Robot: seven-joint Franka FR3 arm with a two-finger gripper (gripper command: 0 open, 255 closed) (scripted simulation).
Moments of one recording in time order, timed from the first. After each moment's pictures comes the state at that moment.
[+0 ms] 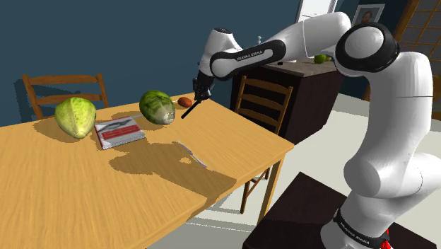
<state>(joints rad) -0.62 0.44 0.78 -1.65 -0.43 2.35 1.92</state>
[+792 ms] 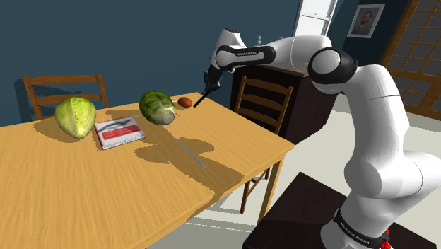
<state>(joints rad) -0.60 0.73 0.70 -1.18 -0.46 2.17 1.68</state>
